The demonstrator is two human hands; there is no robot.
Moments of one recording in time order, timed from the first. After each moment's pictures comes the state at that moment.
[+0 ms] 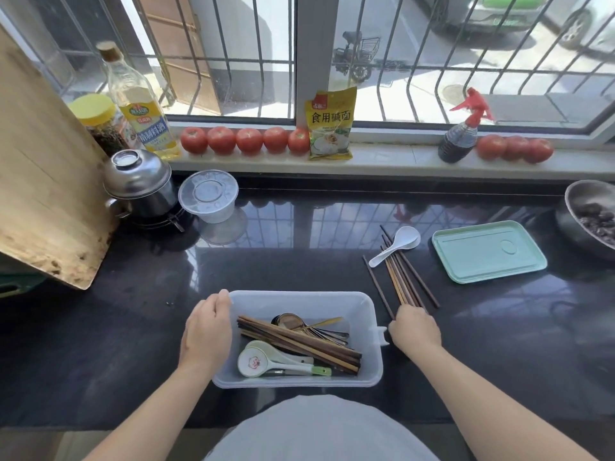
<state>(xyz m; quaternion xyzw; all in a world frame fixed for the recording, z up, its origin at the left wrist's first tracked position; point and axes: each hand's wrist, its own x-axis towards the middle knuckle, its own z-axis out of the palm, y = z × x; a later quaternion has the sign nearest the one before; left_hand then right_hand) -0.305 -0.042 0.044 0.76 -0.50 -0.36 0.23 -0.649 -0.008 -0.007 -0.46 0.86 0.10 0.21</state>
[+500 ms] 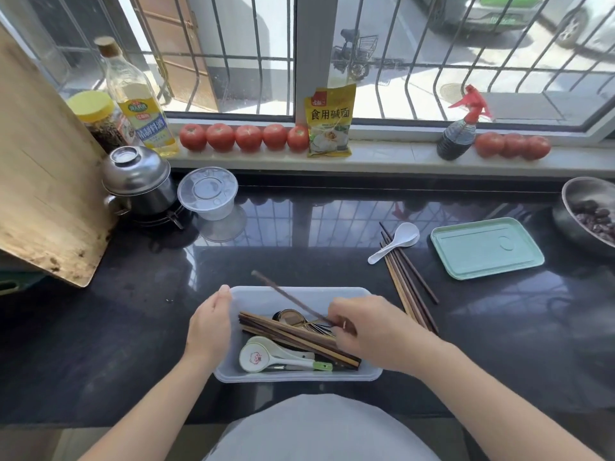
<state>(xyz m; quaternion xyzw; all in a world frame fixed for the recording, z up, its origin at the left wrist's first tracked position) -0.310 -0.043 0.051 0.75 -0.43 -0.42 0.27 -0.575 0.001 0.103 -0.76 0.57 -0.10 0.29</state>
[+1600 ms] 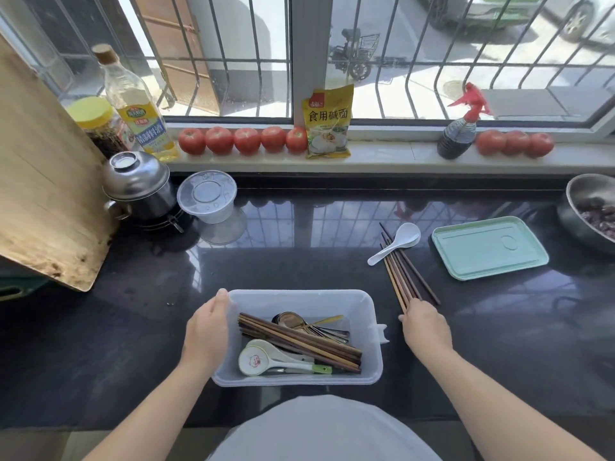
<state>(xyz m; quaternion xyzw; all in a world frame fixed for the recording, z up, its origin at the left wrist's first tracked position) -0.310 -0.043 0.050 0.76 -0.43 -0.42 0.26 -0.669 0.003 -0.017 -0.48 0.86 0.05 0.16</state>
